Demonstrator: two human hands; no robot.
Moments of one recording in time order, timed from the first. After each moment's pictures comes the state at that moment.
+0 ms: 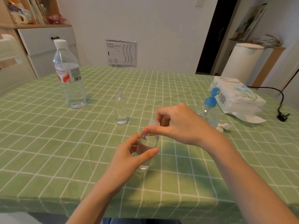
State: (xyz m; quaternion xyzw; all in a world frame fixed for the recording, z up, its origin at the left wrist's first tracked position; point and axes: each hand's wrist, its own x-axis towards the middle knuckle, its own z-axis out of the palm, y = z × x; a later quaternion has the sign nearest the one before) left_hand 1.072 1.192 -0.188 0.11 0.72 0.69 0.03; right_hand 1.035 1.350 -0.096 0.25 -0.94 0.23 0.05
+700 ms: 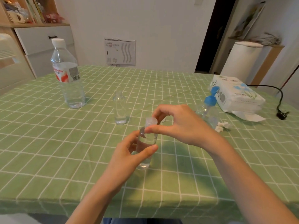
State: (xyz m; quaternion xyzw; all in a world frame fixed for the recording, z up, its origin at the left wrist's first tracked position) left_hand 1.071 1.190 -0.187 0.12 0.70 0.70 0.02; right_hand 1.037 1.353 -0.099 0.26 -0.91 0.32 0.04
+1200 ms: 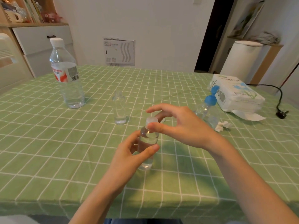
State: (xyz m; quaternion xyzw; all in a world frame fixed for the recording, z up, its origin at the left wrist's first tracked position) left_hand 1.070 1.194 -0.189 0.12 0.69 0.72 0.02; right_hand 1.041 1.354 -0.101 0.25 -0.89 0.38 0.01
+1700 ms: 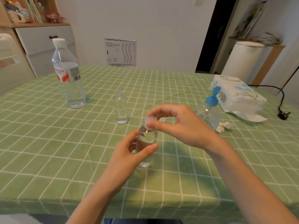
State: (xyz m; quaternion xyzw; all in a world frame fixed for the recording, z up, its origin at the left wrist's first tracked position) left_hand 1.070 1.188 -0.187 0.13 0.70 0.71 0.01; right_hand 1.041 1.350 -0.101 0.27 -0.87 0.40 0.03
